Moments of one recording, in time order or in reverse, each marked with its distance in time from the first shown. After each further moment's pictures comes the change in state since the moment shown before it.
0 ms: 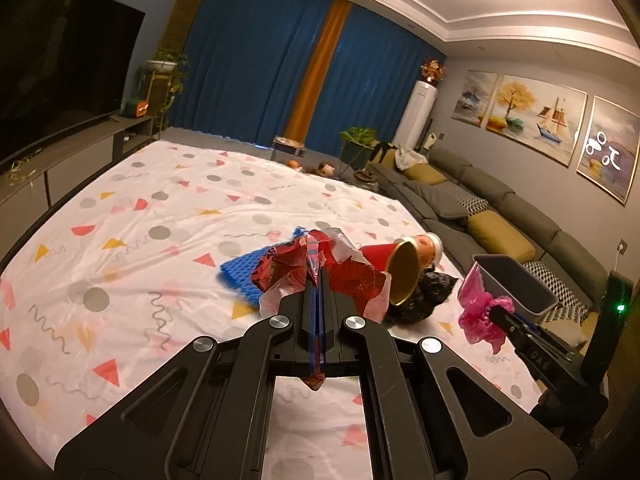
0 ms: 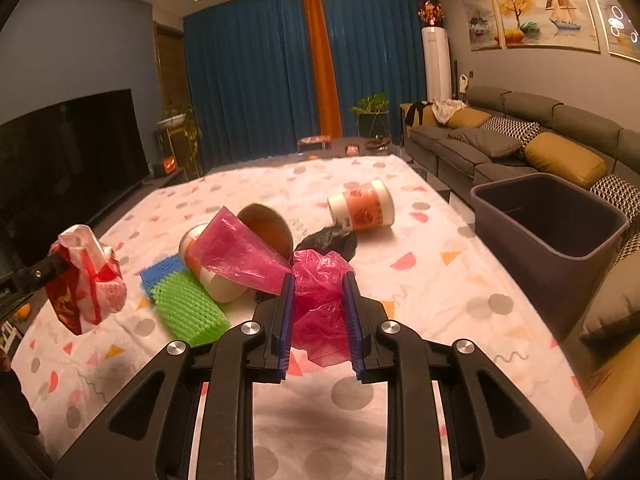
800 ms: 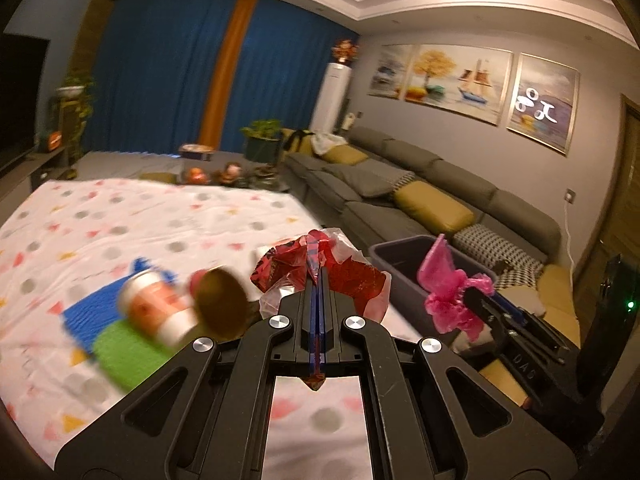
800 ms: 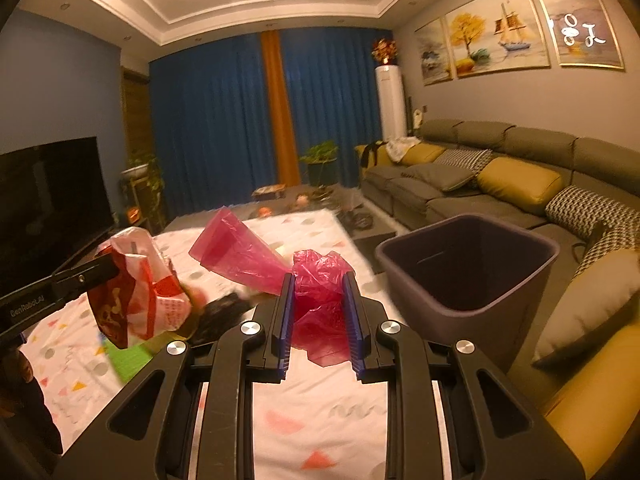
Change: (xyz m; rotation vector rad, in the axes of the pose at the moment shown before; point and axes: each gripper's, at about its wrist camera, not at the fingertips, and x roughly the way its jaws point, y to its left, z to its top) left arm 0.064 -0.160 0.010 0.188 0.033 -0.264; right arm -0.050 -0.090 0.030 0.057 -0.176 -0.141
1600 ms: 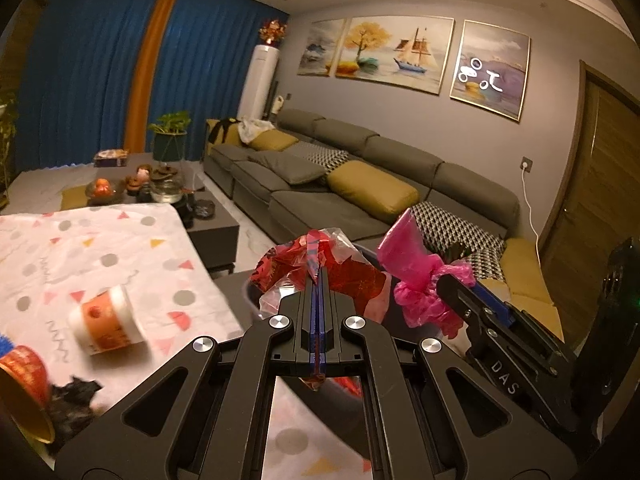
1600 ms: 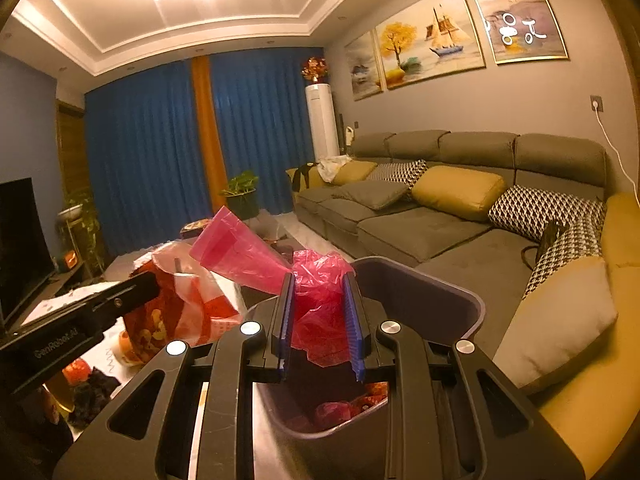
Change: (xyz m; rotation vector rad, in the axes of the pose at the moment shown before) left arm 0.174 -0.140 0.025 0.103 0.067 -0.207; right arm 0.057 -0.131 0.041 0.107 -0.073 -0.202
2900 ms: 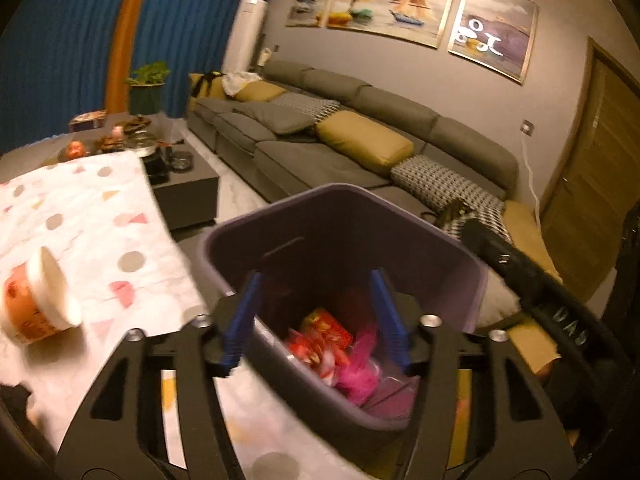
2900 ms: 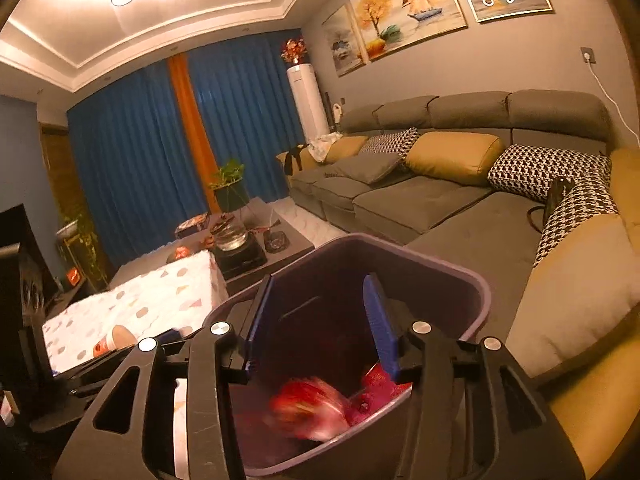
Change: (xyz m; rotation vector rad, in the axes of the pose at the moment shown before) left arm 0.088 0.007 -0.027 -0.006 0.163 -0.024; right arm 0.044 -0.042 -0.003 0.115 0.063 0.005
